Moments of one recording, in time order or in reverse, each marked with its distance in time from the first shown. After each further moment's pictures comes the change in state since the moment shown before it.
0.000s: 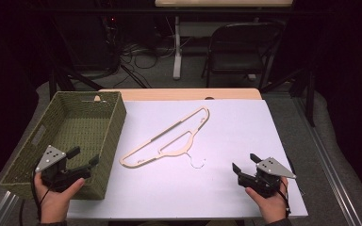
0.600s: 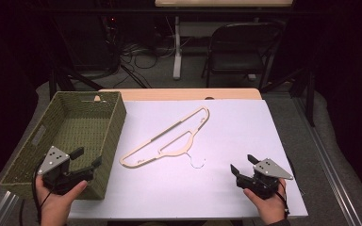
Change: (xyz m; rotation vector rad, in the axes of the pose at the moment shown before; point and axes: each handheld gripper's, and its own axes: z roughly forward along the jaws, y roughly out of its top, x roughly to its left) left arm -0.021 0.011 -0.010 0.016 -0.018 0.046; right arm 0.007 0.001 -0.001 0.010 0.014 -0.036
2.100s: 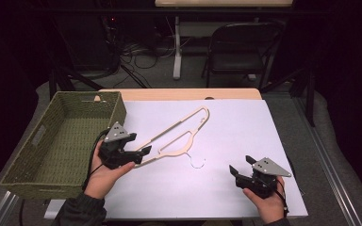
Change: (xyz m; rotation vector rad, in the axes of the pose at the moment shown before) left arm -0.075 0.065 0.094 0.191 -0.231 0.160; right arm -0.002 -0.003 0.006 0.037 0.028 0.015
